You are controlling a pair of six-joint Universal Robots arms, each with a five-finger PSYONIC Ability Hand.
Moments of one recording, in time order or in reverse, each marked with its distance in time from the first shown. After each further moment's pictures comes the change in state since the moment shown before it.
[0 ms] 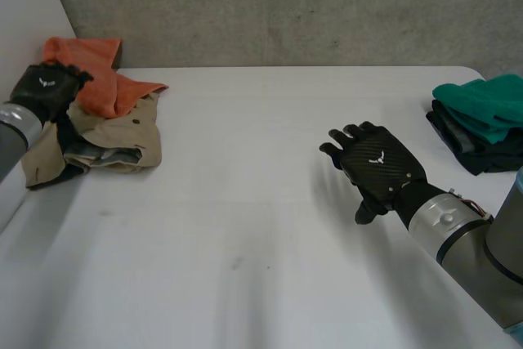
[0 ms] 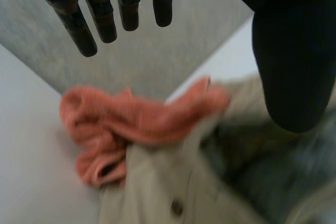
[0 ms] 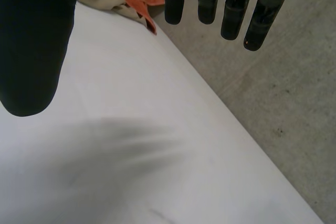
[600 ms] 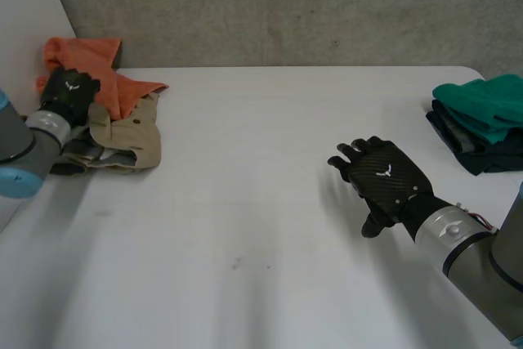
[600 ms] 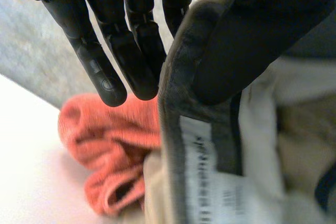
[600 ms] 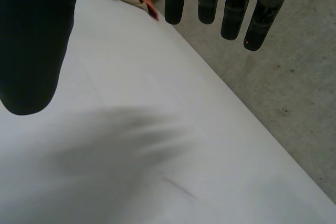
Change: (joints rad) left arm -0.055 -0.263 0.224 0.172 -0.031 0.121; right arm -0.035 0.003 0.053 -0.001 -0.001 -0.003; left_hand 0.940 0.985 0.975 0.991 0.899; right_hand 0.000 0.000 0.000 0.000 0.000
